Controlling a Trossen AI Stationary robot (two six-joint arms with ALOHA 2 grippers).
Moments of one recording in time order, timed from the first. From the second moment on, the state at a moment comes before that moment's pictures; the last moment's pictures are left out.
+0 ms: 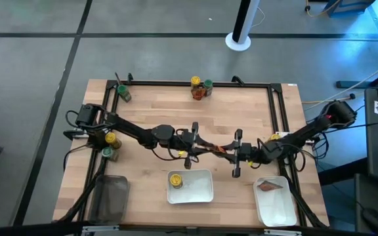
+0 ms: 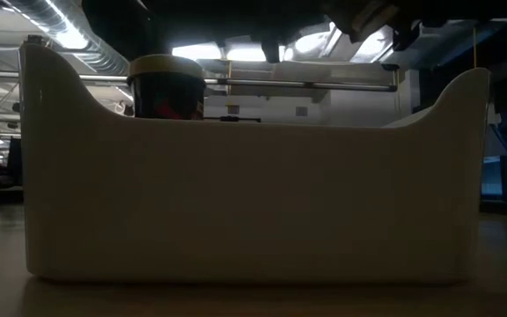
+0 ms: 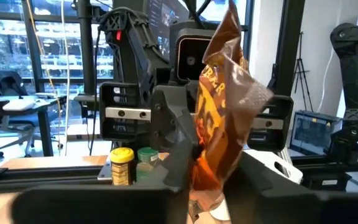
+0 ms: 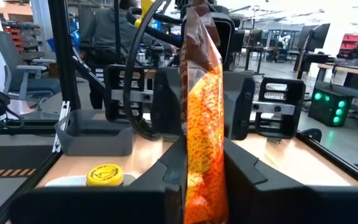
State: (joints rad) left arm -0.11 1.82 0.94 1.03 0.03 -0.02; right arm 0.49 1.26 0.46 0.87 0.56 -0.07
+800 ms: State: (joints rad) left arm -0.11 1.82 0.94 0.93 0.01 0.02; right arm 0.49 1.09 0.50 0.58 0.56 -0.02
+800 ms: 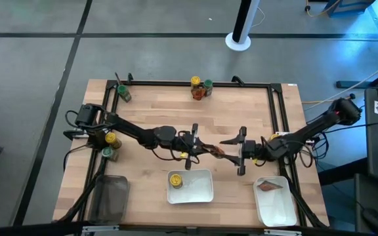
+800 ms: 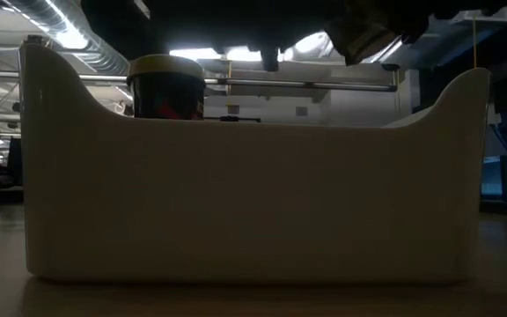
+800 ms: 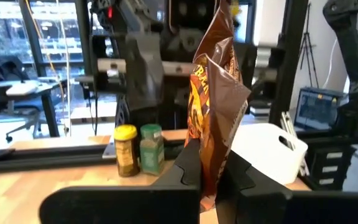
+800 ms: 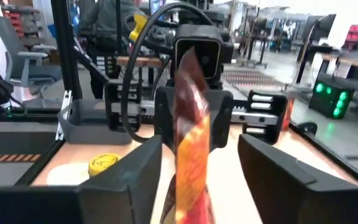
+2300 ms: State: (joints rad) left arm -0.10 1.82 0.98 0.74 0.02 0.03; right arm 0.35 1.21 0.60 0.39 0.37 0.07
